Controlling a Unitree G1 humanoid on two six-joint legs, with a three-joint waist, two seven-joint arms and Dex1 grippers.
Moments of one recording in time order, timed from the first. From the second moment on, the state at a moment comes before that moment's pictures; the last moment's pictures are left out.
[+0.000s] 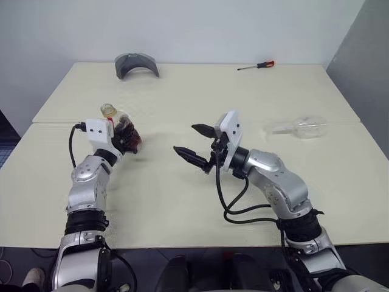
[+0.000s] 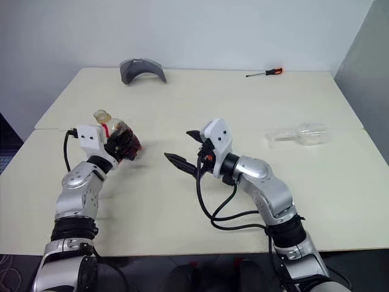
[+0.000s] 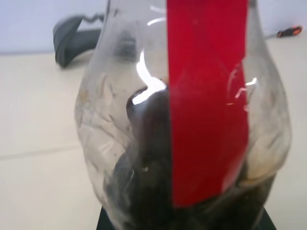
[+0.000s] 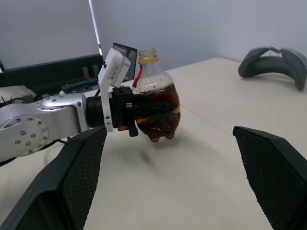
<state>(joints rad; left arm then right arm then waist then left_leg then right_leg) -0.50 0.47 0.26 0.53 -0.27 0.00 -0.45 -0.55 -0.14 0.26 -0.23 0.35 0.53 0.55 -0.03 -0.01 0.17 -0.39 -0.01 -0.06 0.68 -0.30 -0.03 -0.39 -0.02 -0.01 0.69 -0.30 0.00</state>
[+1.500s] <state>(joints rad) 0.13 0.62 0.09 -0.65 -0.44 0.39 -0.59 -0.49 -0.28 -0.26 -0.17 0.42 0.82 0.26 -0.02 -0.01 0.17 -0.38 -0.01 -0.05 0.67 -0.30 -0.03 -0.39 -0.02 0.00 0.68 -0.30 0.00</state>
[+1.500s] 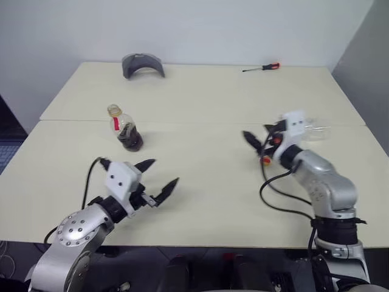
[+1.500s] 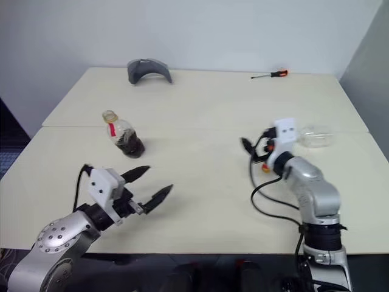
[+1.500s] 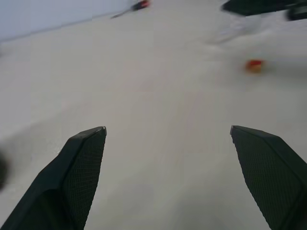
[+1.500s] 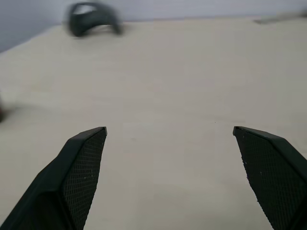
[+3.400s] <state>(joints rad) -0.22 0.62 -0.02 -0.32 -0.41 0.23 -0.89 -1.04 -0.23 -0.72 1.13 0.75 0.27 0.08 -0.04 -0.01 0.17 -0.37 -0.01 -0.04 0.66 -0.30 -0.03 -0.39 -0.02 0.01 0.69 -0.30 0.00</state>
